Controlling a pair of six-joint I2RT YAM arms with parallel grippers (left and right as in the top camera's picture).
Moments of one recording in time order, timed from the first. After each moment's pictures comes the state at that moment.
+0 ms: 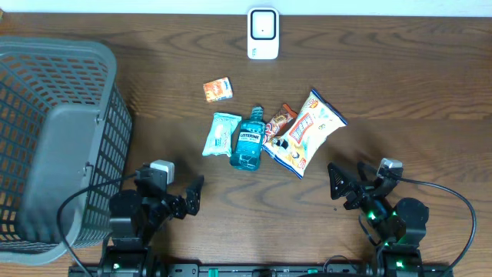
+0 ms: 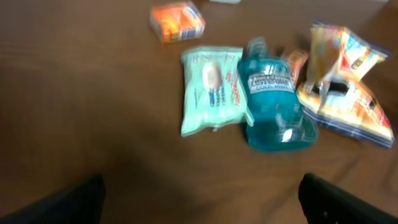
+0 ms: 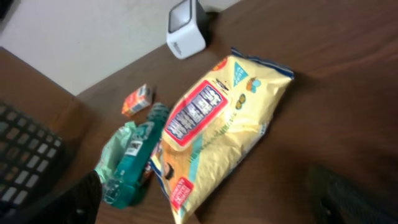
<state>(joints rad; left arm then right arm) -0.02 0.35 0.14 -0.34 0.39 -0.09 -0.07 0.36 0.01 0.07 -0.48 0.50</state>
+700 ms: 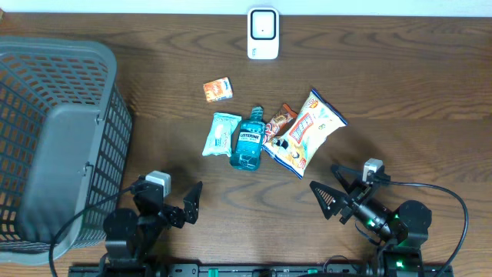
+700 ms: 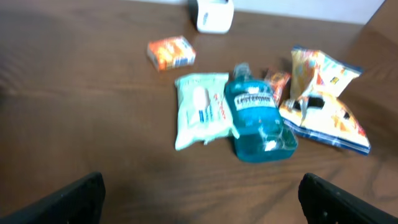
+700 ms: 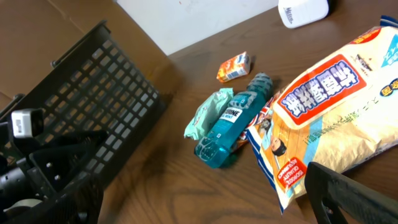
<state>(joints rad) -0.02 0.02 0.14 -0.49 0.40 -0.09 -0.07 0.36 0.01 0.16 -0.90 0.53</state>
